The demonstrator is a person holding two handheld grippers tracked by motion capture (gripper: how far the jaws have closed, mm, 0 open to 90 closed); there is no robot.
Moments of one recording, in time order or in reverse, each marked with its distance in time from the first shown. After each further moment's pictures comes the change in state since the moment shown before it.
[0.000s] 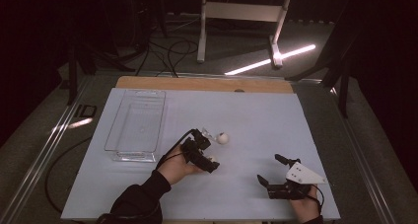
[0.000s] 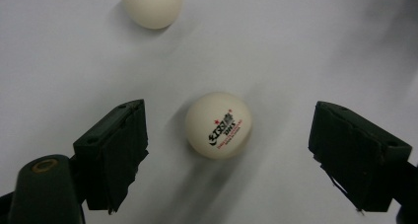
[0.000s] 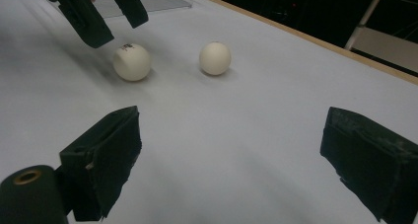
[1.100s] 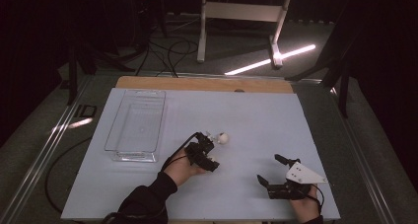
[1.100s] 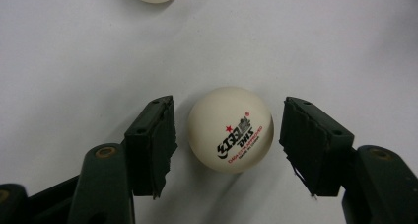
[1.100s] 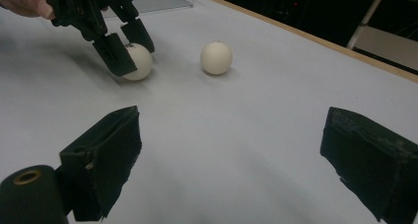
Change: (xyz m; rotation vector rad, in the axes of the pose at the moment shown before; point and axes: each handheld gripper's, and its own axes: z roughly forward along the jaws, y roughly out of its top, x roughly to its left) left arm -0.001 0.000 0.027 0.059 0.042 -0.018; right arm 0.000 0.000 0.000 0.003 0.005 0.005
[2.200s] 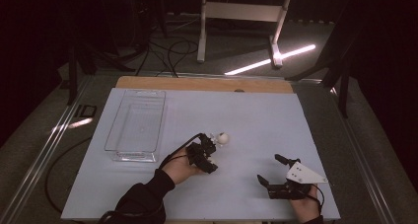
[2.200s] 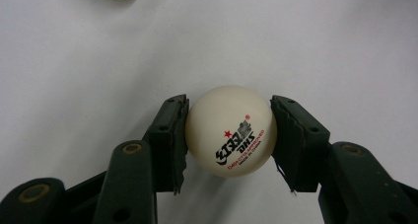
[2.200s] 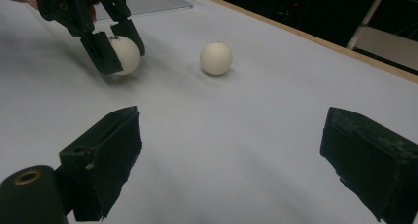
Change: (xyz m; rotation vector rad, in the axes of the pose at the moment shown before) left arm -0.006 0.003 -0.010 0.074 -0.037 0.139; right arm 0.000 0.000 0.000 -0.002 0.001 0.002
